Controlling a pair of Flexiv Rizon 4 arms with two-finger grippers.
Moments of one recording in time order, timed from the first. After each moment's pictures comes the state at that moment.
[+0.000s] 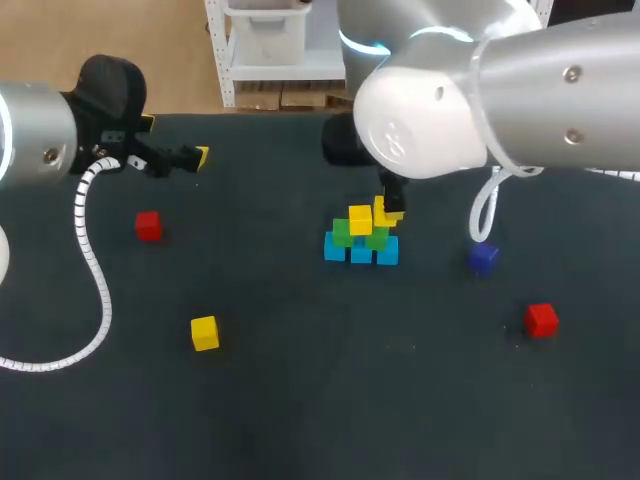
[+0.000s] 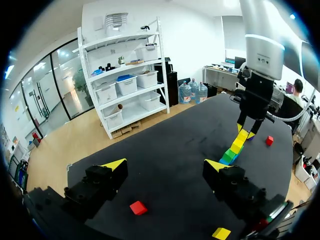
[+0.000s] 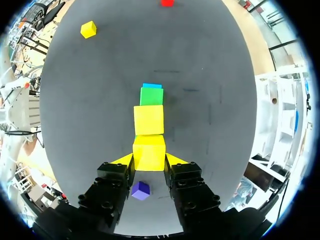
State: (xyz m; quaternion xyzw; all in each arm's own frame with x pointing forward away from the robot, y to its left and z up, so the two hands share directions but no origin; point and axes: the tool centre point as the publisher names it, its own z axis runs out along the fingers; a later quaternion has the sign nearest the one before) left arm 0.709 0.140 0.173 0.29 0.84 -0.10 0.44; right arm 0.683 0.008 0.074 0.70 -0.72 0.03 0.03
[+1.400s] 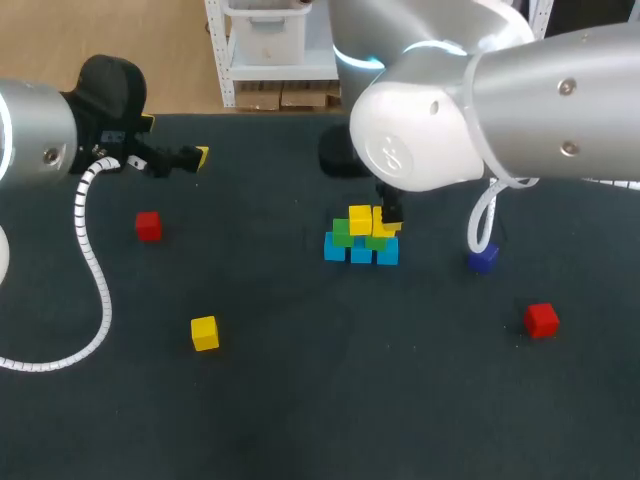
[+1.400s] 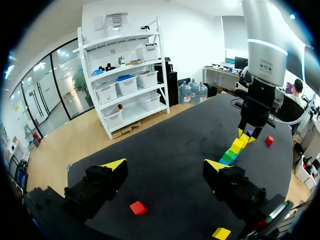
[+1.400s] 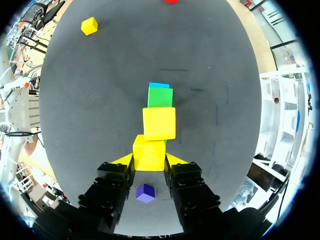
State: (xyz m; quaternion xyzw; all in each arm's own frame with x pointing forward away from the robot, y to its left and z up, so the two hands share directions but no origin) left arm 0.709 0.140 0.173 0.29 0.84 -0.10 0.44; right arm 0.674 0.010 0.064 0.70 -0.72 0.04 0.04
